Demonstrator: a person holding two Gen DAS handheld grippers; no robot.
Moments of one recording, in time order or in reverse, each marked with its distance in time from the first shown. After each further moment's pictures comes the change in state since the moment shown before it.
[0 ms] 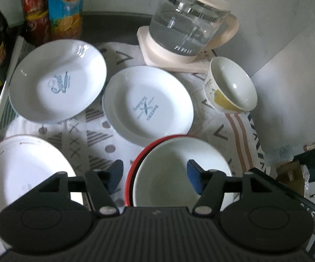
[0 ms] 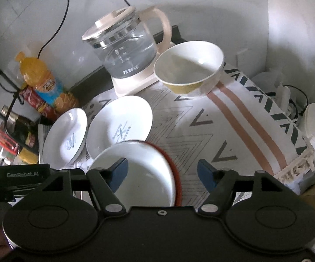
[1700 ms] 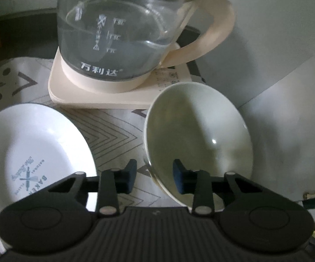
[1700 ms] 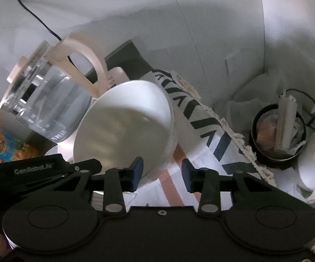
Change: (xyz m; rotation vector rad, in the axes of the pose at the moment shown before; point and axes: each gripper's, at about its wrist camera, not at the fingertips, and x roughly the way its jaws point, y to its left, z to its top) left arm 0.170 -0.122 0.100 -0.113 -0.020 -0.007; right arm 0.129 -0.112 0.130 0.101 0.031 0.022
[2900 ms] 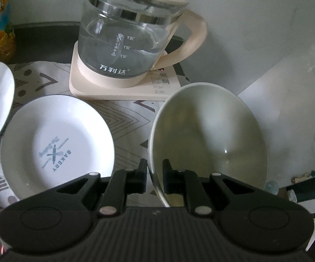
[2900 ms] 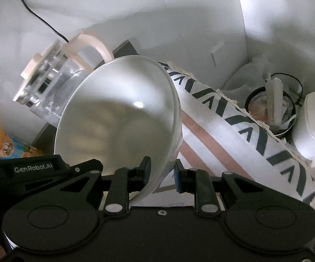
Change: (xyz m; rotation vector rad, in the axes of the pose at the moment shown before) left arm -0.078 0.013 -0.037 0.065 -0.049 -0.073; right arm -0.045 0.031 -0.056 0.105 -0.060 -0.049
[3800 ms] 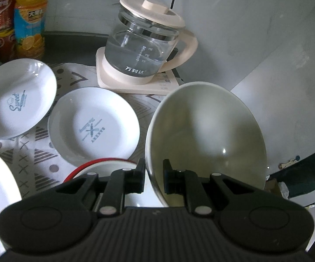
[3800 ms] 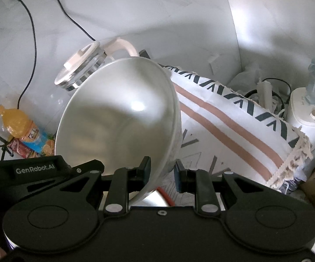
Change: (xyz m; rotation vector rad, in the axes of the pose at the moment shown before) left arm -0.095 0.047 -0.056 0.030 -0.059 -0.059; right arm -0.086 0.043 -0.082 0.008 -0.108 -0.012
